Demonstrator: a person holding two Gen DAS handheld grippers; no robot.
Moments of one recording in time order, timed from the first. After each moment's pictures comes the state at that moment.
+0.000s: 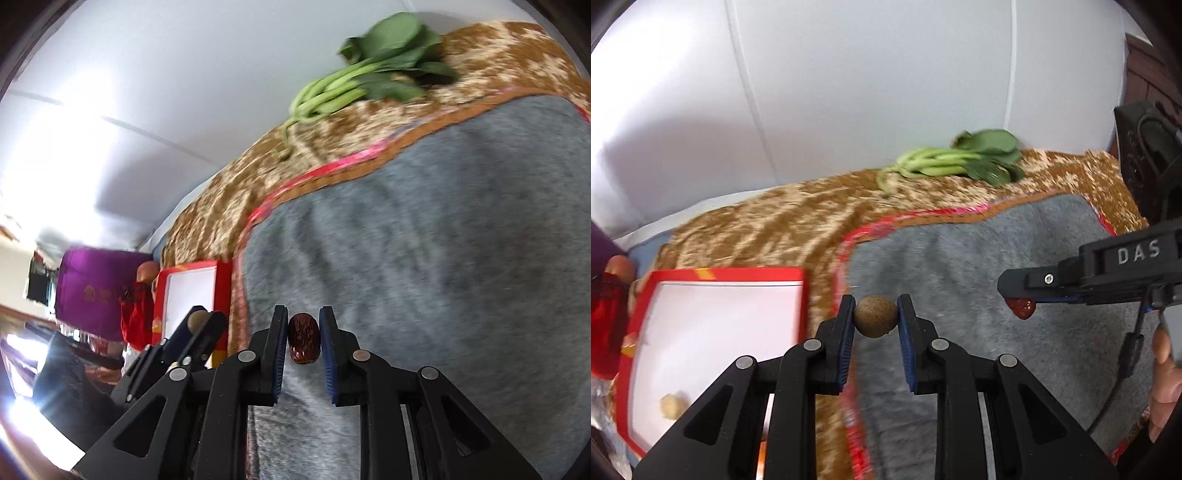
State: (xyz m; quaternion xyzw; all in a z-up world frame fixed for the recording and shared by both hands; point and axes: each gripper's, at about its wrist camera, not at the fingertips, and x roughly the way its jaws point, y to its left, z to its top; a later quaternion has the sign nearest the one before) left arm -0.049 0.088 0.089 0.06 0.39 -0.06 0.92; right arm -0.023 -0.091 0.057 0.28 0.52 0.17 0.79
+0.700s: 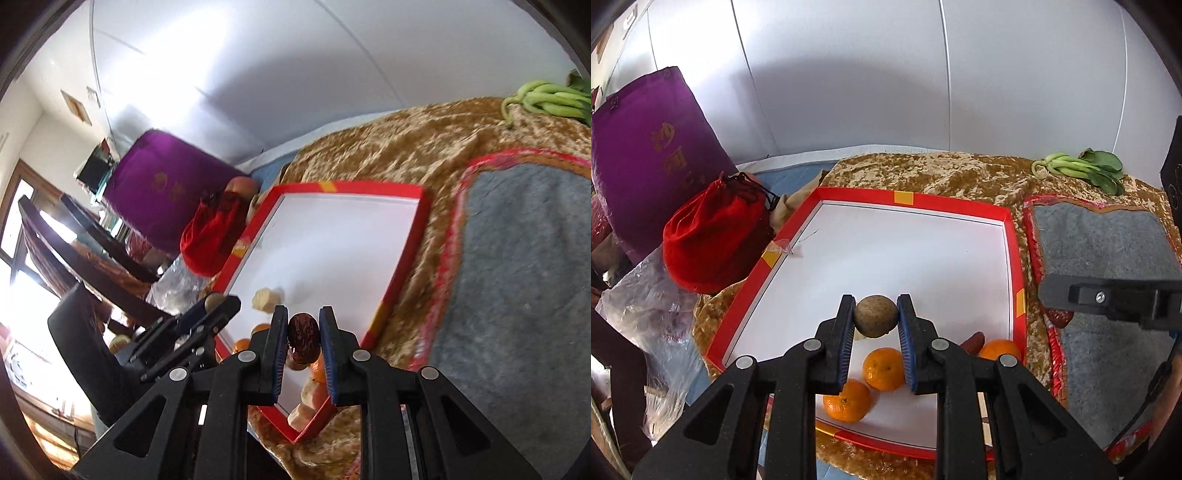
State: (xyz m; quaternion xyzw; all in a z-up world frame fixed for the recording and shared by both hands) left arm -0.118 0.242 0.081 0.02 0.40 0.09 0.91; right arm -0.071 0.087 0.066 0.17 0.48 0.35 0.79
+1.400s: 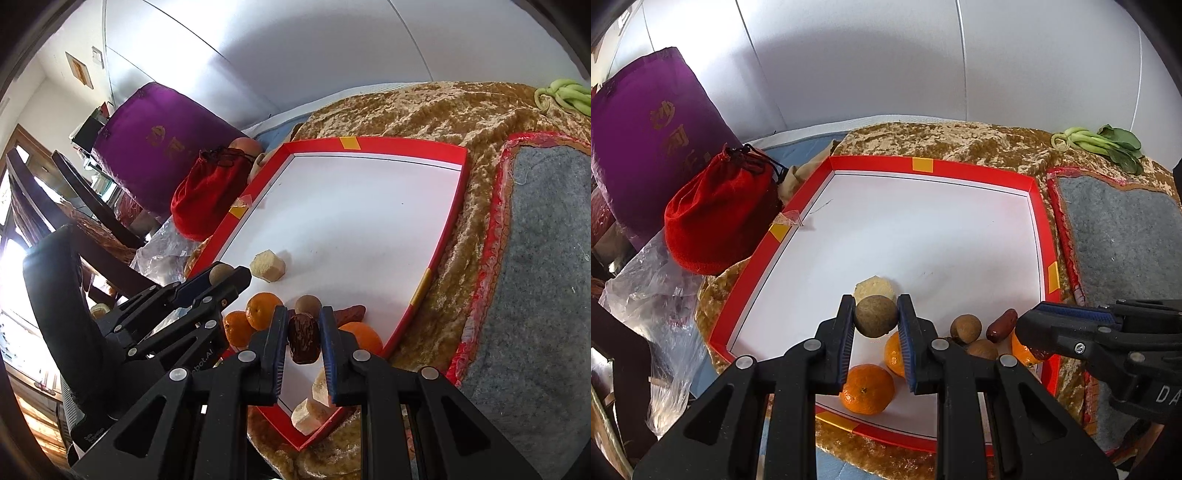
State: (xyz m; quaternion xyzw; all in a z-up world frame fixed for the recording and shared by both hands) left arm -0.115 0.254 0.061 0.03 0.44 0.11 0.89; right arm -0.085 0.124 0.044 0.12 0.49 0.36 0.78
